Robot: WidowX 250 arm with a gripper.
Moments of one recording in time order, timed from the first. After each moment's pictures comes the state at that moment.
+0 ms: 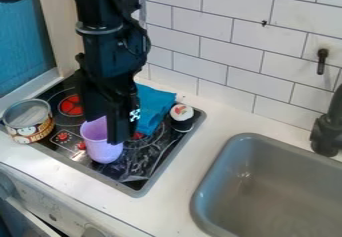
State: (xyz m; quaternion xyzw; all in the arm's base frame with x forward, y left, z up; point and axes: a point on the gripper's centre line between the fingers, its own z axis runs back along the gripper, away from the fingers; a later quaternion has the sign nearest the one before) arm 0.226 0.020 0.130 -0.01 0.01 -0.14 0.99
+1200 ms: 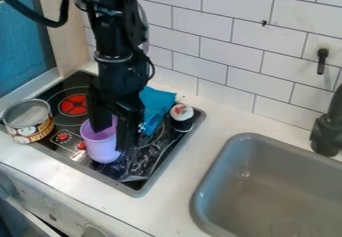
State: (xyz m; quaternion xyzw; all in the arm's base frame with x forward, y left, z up) arm 0.258 0.047 0.080 0.00 0.04 -0.10 0.99
